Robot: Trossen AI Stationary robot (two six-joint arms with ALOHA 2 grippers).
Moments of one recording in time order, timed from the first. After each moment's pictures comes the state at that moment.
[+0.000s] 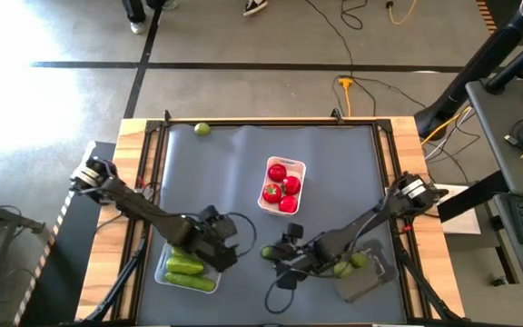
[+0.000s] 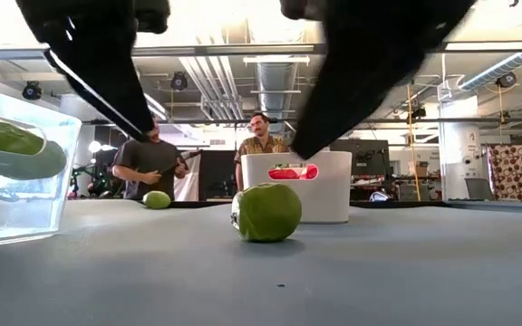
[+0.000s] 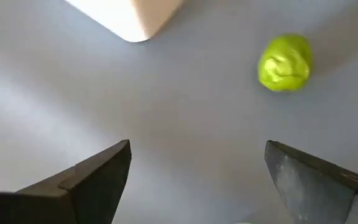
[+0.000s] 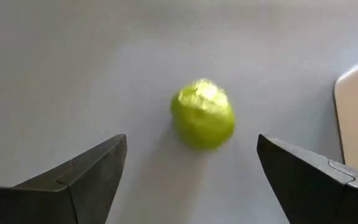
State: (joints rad) left arm -0.52 1.63 1.08 -0.66 -0.49 -0.84; right arm 0.50 1.97 1.38 -0.49 0.39 0.54
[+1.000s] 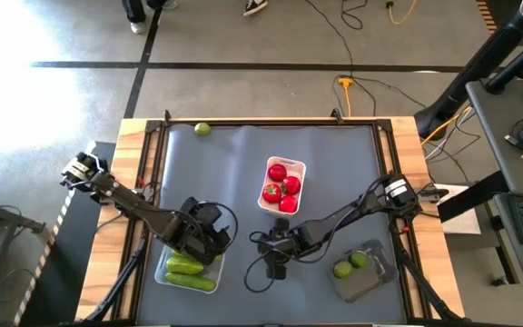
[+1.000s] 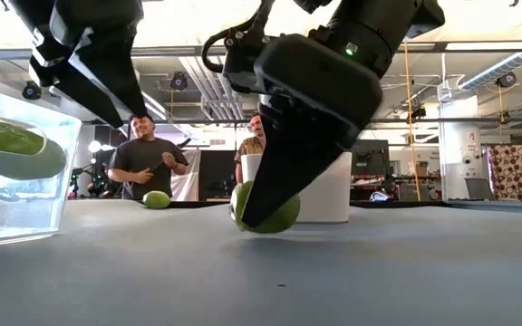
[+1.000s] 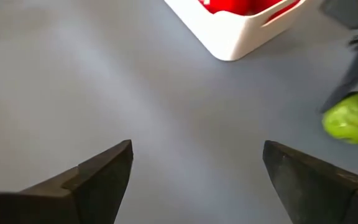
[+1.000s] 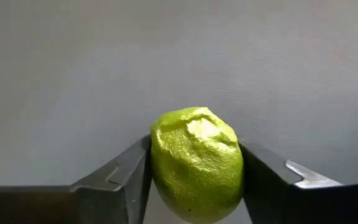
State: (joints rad) left arm -0.54 1.50 1.02 -0.85 -0.67 -1.22; right arm 0.35 2.08 1.38 -0.32 0.20 0.39
